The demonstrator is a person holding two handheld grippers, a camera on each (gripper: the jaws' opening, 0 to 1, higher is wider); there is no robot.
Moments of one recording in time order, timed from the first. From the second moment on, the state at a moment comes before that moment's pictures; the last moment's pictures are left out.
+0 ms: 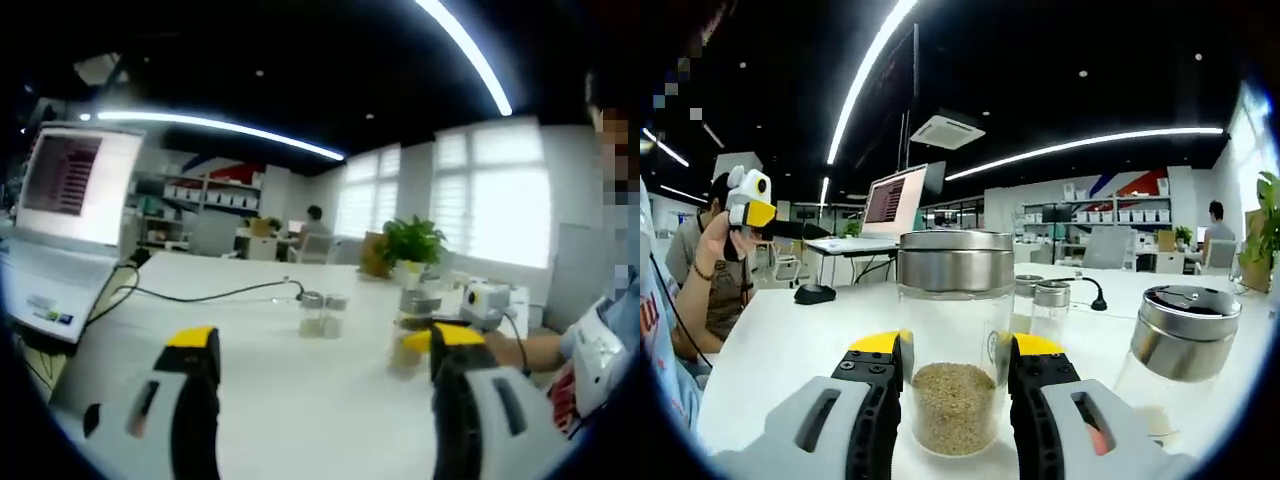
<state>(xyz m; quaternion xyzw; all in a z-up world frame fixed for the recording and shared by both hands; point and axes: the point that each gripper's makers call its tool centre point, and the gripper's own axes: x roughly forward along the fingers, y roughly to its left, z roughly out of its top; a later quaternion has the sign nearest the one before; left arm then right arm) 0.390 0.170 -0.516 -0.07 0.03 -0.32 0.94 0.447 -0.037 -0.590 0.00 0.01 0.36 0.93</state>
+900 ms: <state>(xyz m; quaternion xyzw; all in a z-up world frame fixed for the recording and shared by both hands) 0.387 0.165 -0.517 -0.07 0.03 -0.33 0.94 0.455 -0.061 -0.615 -0.01 0.03 0.25 0.97</state>
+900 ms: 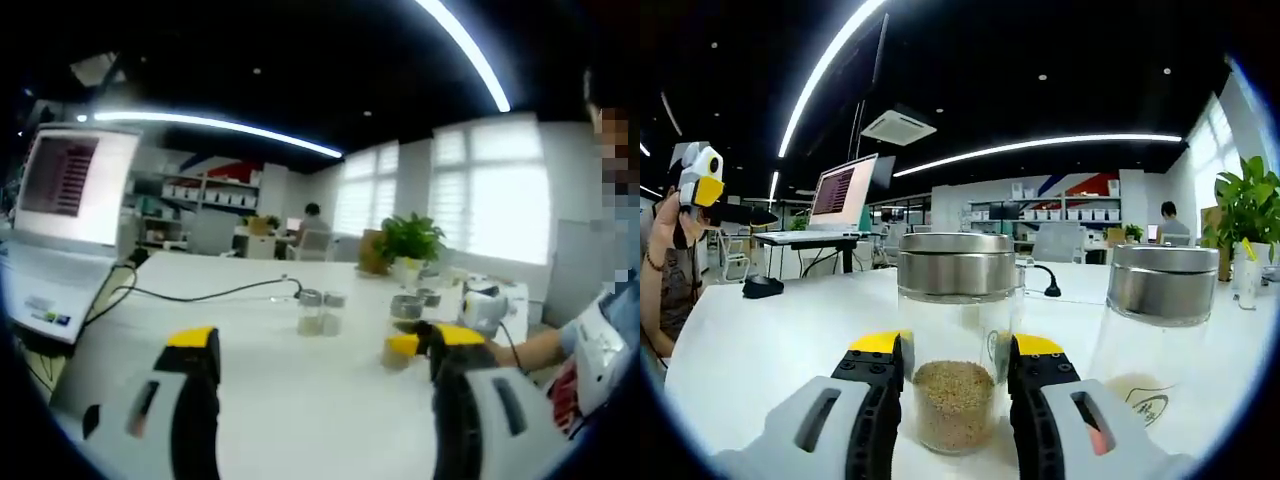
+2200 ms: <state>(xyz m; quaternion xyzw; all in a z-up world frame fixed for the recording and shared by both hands) 0.390 0.029 -0.535 -0.06 -0.01 -0.44 0.89 0.387 -0.148 -0.560 -0.05 -0.03 0.26 0.96</state>
